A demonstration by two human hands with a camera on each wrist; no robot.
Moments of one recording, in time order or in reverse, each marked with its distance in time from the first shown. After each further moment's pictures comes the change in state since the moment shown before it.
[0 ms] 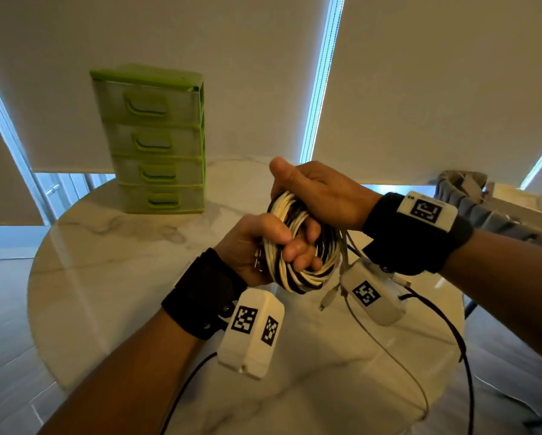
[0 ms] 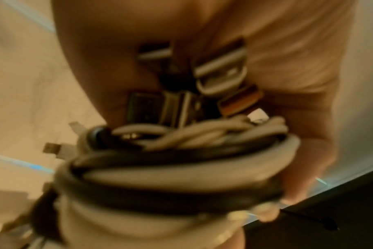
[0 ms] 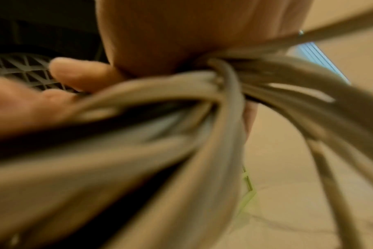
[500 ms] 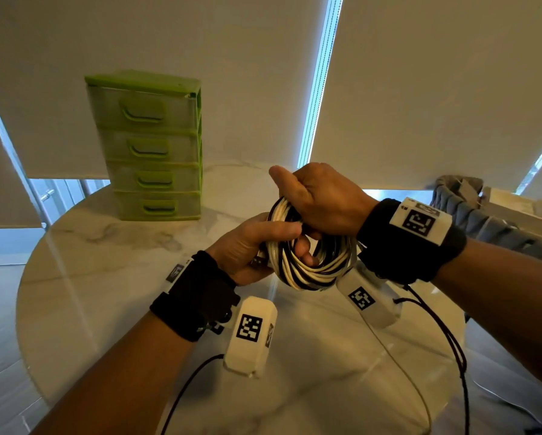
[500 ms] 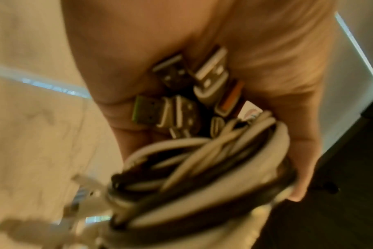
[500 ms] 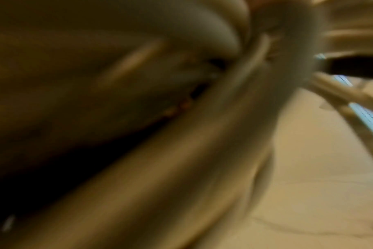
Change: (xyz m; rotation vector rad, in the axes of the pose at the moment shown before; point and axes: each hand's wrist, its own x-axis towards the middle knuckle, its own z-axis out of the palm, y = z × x) left_hand 0.004 0.009 -0.013 0.235 0.208 -0.009; right_hand 0.010 0.006 0.000 -0.282 0.186 -0.015
